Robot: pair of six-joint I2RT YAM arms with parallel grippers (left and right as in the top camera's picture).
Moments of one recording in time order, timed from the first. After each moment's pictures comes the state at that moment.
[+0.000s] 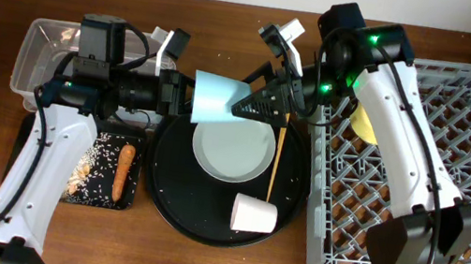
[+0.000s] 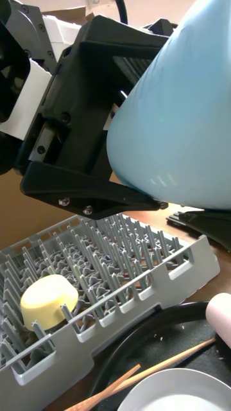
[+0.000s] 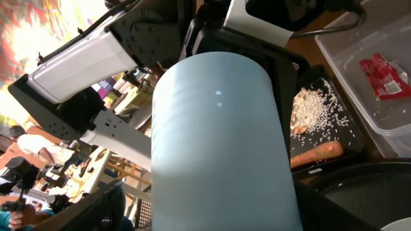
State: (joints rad) left arm -0.07 1.52 1.25 -0.51 1.33 -0.36; right arm 0.31 1.99 2.06 -1.54 -1.40 -0.72
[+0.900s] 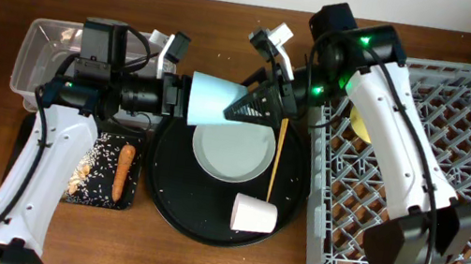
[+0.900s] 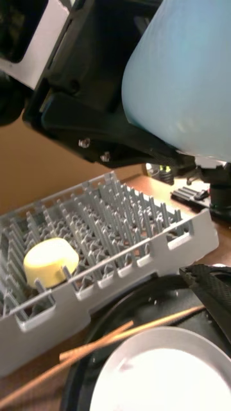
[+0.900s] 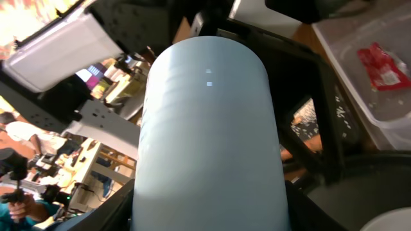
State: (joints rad) left arm -0.08 1.51 1.25 -0.57 1.18 -0.31; right arm 0.33 1.99 2.06 -1.52 -1.33 -0.71
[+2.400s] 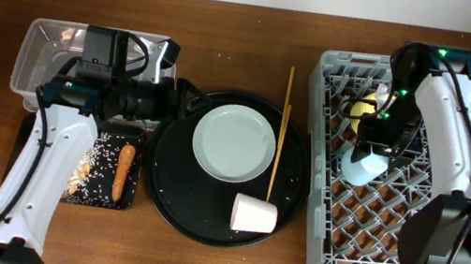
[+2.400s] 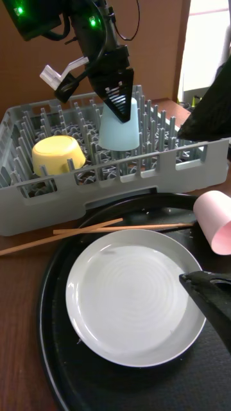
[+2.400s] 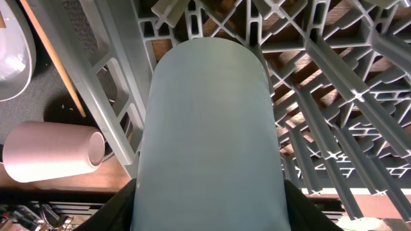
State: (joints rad) left arm -0.08 1.51 1.25 -0.70 0.81 -0.28; right arm 0.00 1.97 1.83 -1.67 -0.09 0.05
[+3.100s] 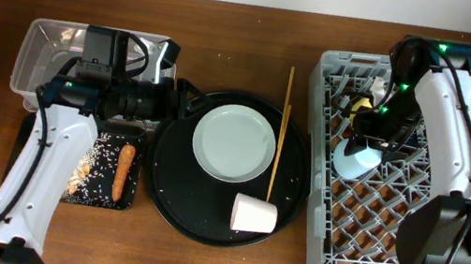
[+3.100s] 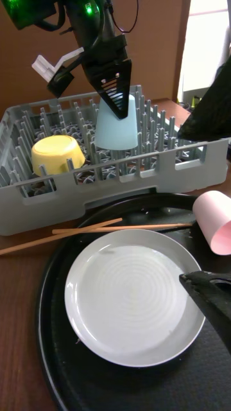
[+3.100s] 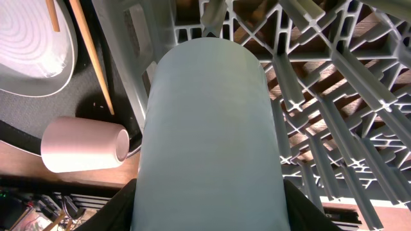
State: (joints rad) left arm -0.08 1.51 1.25 -0.70 0.81 -0.28; right arm 0.01 1.98 1.89 -1.69 -0.16 0.05
